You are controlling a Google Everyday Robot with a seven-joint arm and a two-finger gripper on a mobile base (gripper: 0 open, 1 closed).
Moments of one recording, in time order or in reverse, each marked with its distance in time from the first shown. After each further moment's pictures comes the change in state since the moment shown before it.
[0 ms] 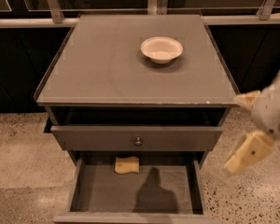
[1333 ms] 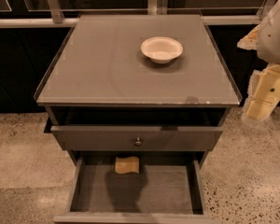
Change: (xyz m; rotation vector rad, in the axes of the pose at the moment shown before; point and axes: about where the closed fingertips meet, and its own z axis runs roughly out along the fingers) arm -0.057 -0.055 -0.076 0.063 0.243 -0.250
